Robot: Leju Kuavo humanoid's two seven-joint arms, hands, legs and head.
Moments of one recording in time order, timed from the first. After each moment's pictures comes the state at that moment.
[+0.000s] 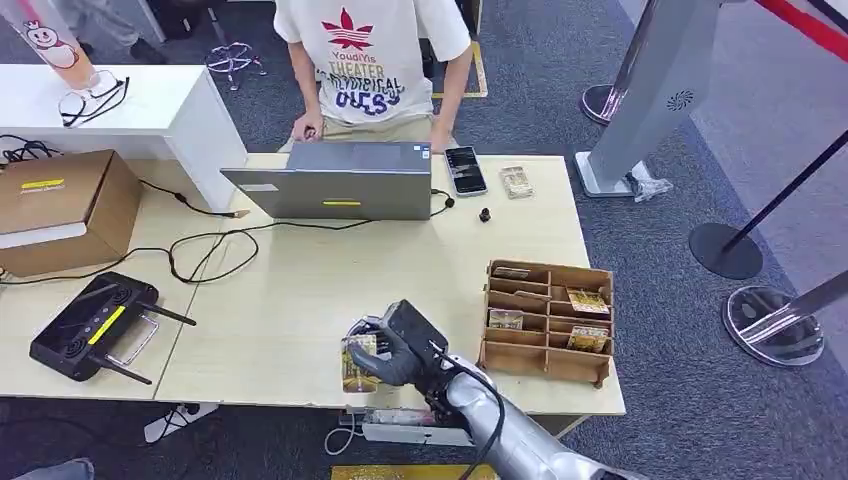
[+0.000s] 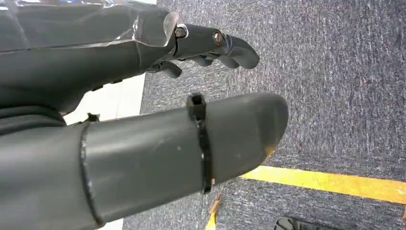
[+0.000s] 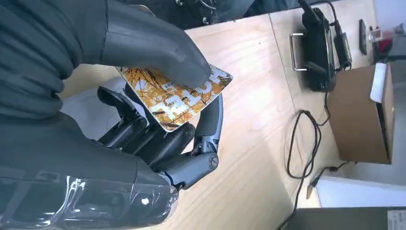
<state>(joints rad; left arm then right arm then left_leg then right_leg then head) -0.11 -0.12 1.22 -0.16 -1.40 0.34 0.02 -0.53 0.23 0.62 -0.47 -0.17 0.26 -0.49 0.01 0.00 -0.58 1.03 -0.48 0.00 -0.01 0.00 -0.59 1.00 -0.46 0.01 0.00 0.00</state>
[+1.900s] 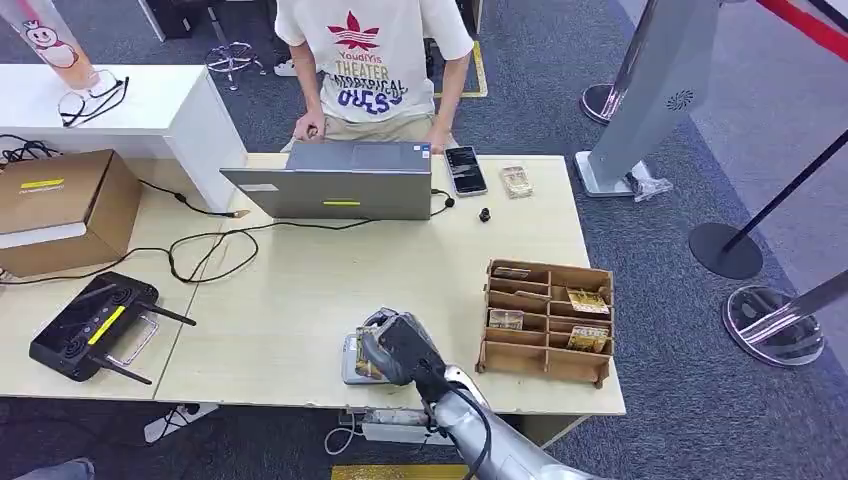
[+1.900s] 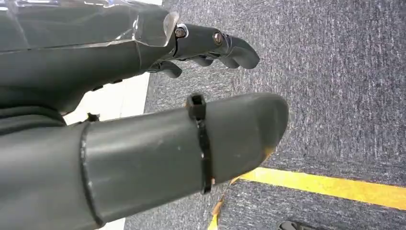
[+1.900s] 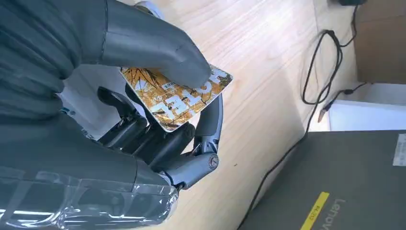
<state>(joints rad) -0.11 -0.12 1.22 -0.16 -1.39 0.36 0.03 -0.50 0.27 0.65 -0.40 -0.06 -0.17 -0.58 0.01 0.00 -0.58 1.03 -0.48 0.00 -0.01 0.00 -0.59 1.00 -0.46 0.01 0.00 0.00</state>
